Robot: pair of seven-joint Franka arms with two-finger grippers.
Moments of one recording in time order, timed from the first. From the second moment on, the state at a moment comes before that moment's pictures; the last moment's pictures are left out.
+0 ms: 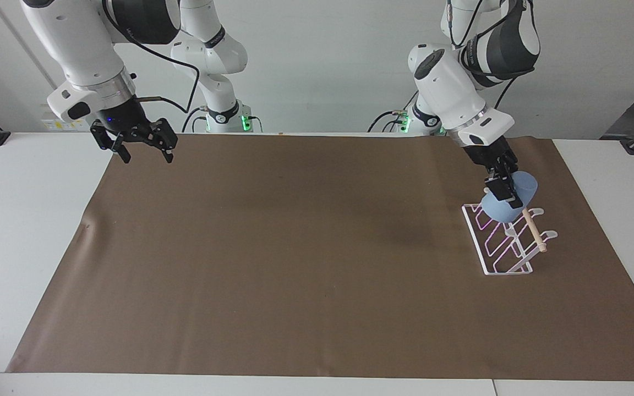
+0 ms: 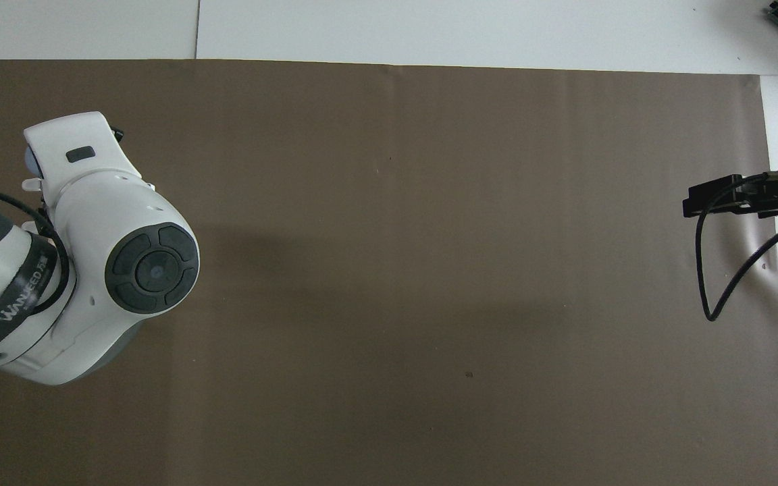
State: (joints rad) left arm -0.19 -0.03 -0.16 -1.96 1.00 2.04 -1.87; right arm 0.01 0.02 -0.02 -1.58 0.02 1.63 0.00
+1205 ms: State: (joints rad) left arm -0.06 0.01 -0.16 -2.12 1.13 2.30 -1.97; right arm 0.01 0.01 -0.02 -1.58 -0.04 1.54 0.00
